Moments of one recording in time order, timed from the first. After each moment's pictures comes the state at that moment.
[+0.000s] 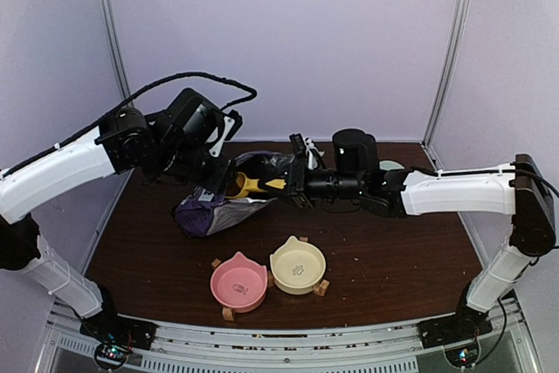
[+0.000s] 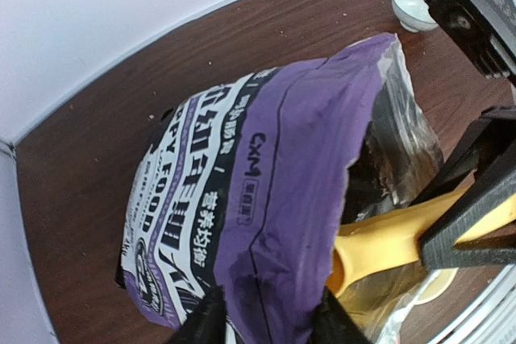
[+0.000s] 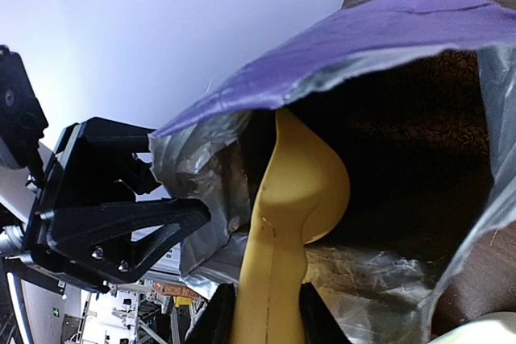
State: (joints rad) left arm -0.99 1.45 1.52 -0.91 -0.36 -0.29; right arm 0.90 1.63 1.11 0.30 -0.44 1.03
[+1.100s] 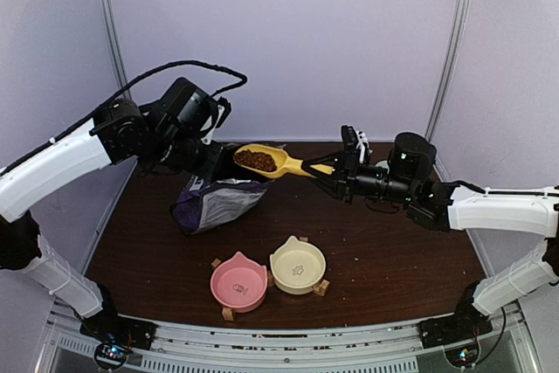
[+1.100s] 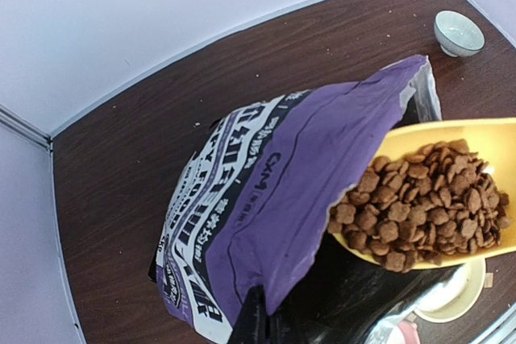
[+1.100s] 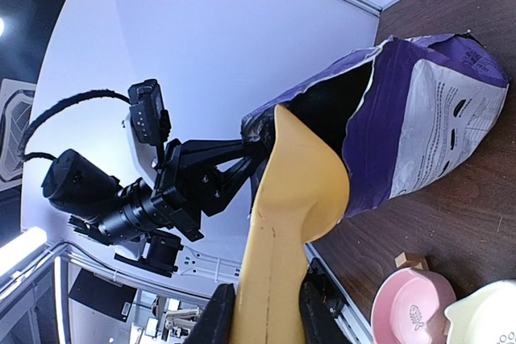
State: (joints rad) left arm -0.96 1.45 1.57 -0.95 -0.46 -0.30; right arm 0.80 1.32 0.82 0.51 -0.42 1.23
